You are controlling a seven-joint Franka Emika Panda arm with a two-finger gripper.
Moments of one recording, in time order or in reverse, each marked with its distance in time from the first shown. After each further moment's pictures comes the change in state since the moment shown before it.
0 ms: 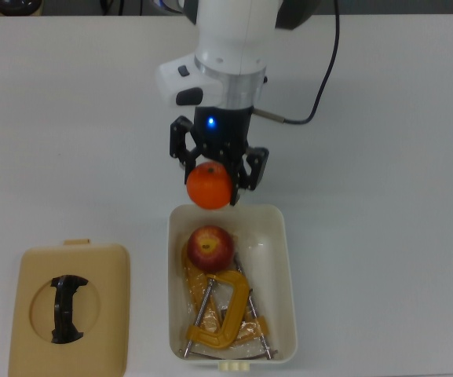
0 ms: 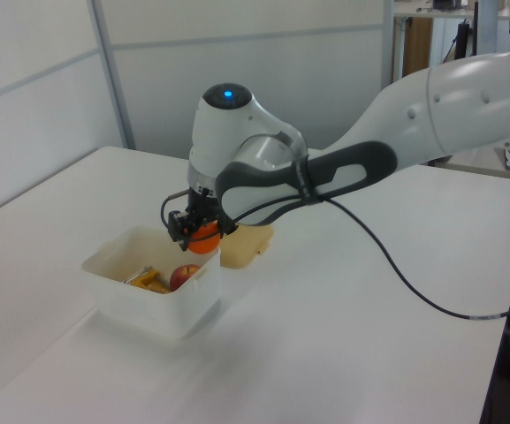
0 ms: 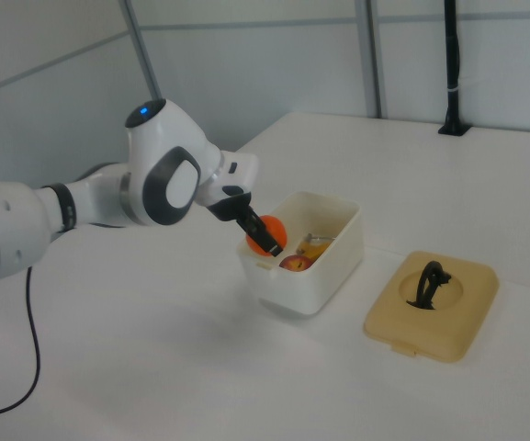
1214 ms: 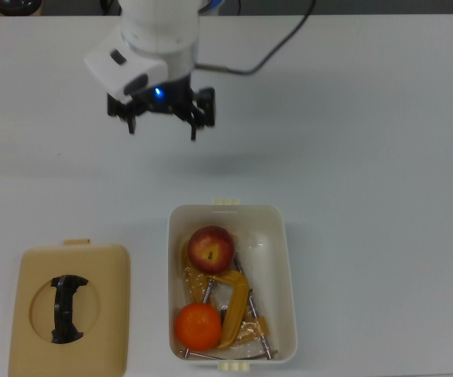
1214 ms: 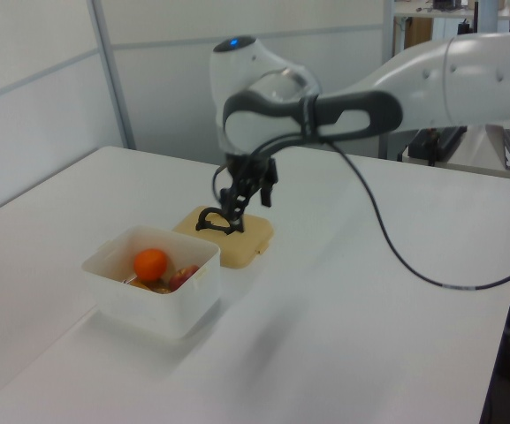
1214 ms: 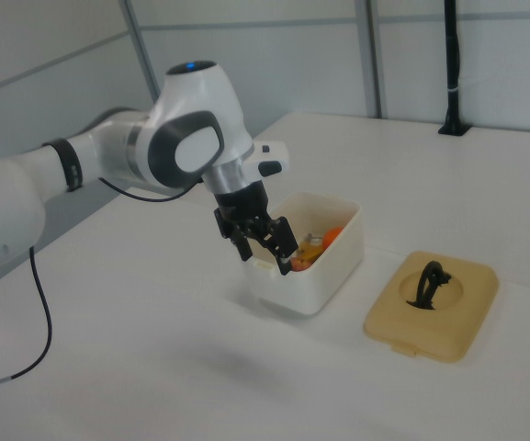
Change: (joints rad) arm -0.051 -0.062 -0.088 0.138 0.129 -0.568 -0.681
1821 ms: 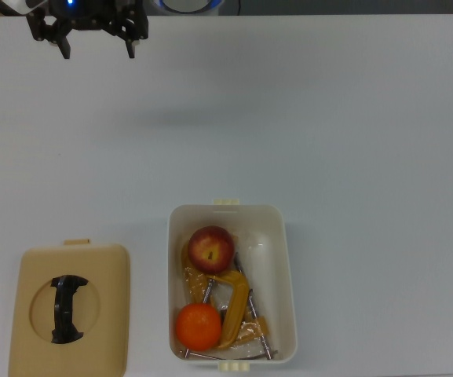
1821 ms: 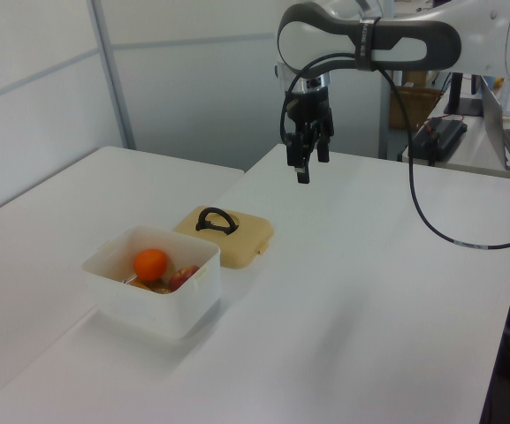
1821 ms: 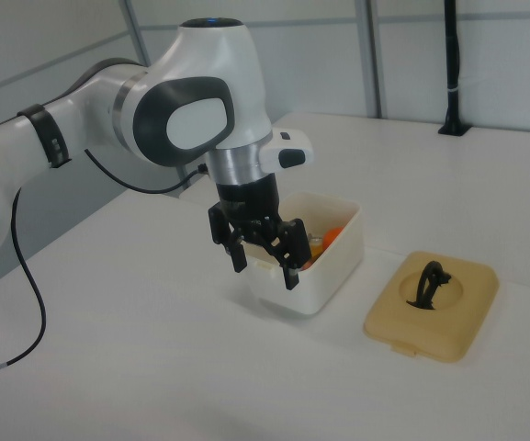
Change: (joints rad) arm -0.132 -0.148 -0.013 -0.002 0.000 -0.236 -0.232
